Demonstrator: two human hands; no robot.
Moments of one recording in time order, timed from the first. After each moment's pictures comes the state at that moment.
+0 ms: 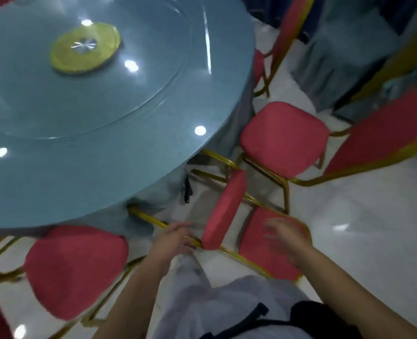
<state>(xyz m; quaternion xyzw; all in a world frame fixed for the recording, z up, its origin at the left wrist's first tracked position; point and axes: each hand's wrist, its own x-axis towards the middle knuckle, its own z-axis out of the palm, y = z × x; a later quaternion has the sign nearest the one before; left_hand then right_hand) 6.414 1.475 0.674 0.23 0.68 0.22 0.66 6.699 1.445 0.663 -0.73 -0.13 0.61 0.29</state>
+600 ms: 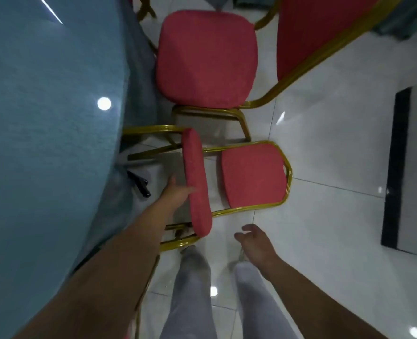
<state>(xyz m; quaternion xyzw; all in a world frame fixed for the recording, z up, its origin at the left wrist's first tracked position) 6.488 1.645 0.462 0.47 0.60 -0.16 0.63 6.564 1.416 0.517 -0.80 0.08 0.55 0.24</state>
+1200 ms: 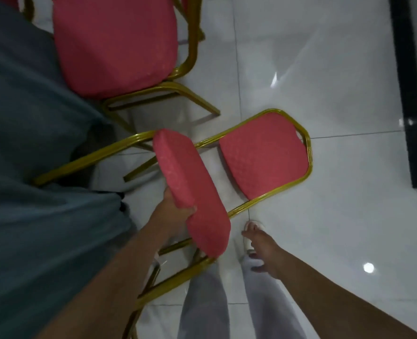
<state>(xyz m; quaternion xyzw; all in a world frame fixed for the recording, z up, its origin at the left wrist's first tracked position) 6.562 1.502 0.402 0.64 0.50 -0.30 0.49 6.617 1.264 0.365 -0.62 0.36 0.63 0.32</state>
